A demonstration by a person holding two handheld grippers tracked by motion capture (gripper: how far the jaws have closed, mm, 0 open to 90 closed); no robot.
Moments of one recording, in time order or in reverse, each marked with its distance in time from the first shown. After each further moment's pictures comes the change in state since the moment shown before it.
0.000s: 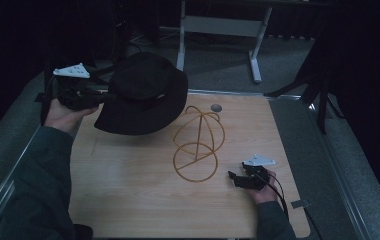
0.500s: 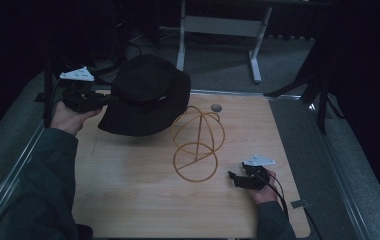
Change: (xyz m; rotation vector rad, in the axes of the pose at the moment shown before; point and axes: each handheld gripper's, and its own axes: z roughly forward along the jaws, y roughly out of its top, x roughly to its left) left arm 0.002 -0.008 0.013 0.022 0.023 -0.002; right arm 0.000 0.000 0.000 0.001 0.001 0.000
